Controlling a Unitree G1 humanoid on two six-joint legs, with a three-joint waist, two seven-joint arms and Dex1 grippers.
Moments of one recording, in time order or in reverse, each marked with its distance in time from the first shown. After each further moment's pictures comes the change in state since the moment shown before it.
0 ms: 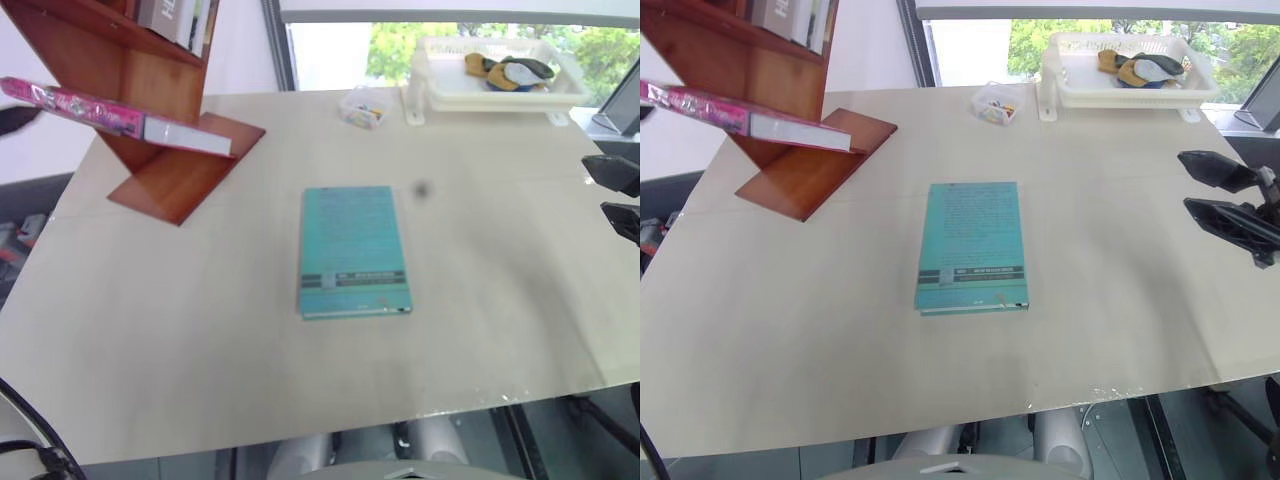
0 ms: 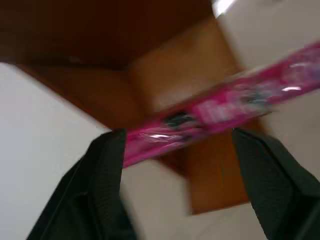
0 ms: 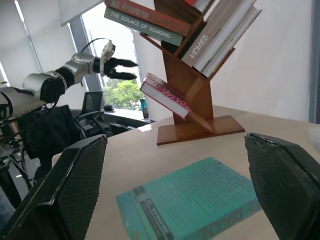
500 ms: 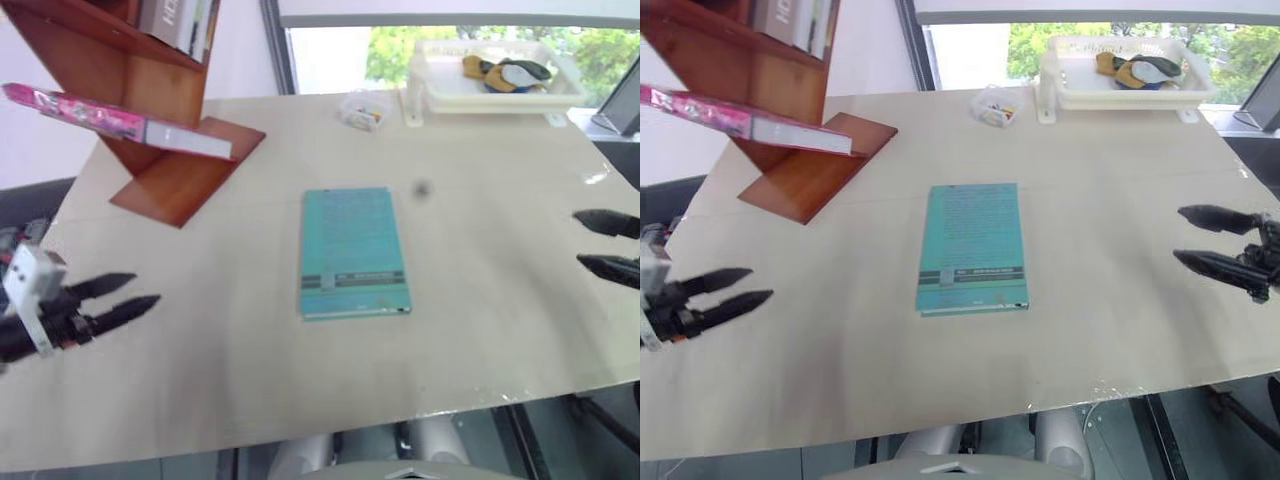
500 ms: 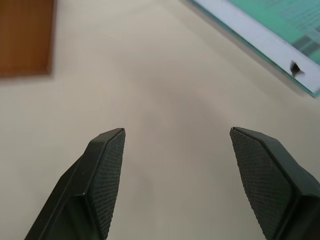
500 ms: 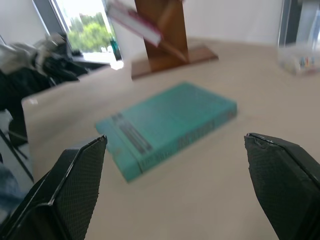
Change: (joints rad) left arm 1.407 -0.478 0.521 -1.341 -0.441 0.729 0.098; right arm 0.215 -0.096 0.051 0.095 -0.280 -0.188 0.107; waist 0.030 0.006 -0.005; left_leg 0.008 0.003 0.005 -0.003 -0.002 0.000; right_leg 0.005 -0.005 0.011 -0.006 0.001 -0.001
